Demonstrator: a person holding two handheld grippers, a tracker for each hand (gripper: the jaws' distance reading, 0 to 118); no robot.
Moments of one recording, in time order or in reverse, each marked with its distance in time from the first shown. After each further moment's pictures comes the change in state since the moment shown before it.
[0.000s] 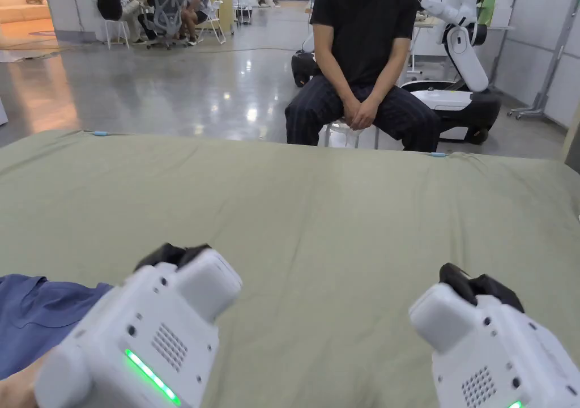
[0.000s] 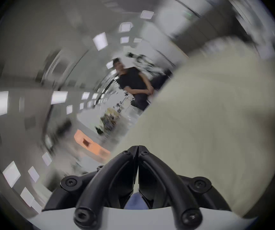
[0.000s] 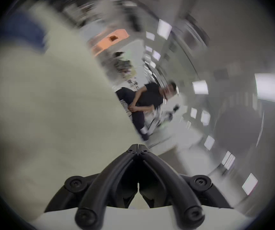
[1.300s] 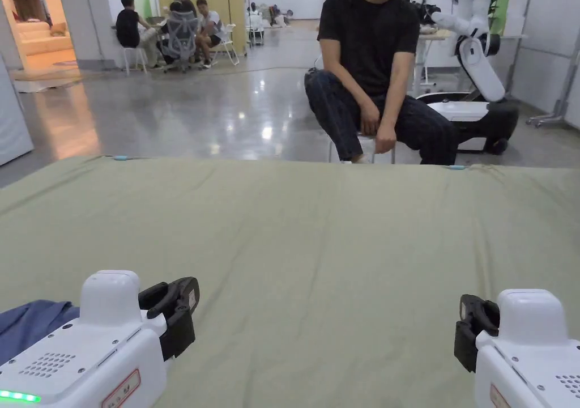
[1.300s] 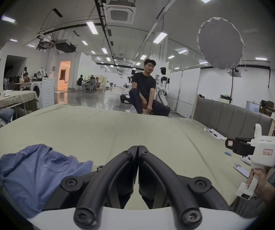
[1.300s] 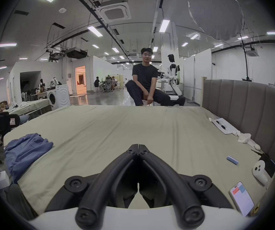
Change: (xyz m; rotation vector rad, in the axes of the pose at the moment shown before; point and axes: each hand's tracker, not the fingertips) left arm -0.050 -0.072 0.010 0.081 -0.201 1.226; right arm 0.027 -0.010 -0.012 -0.070 0.229 -1.265
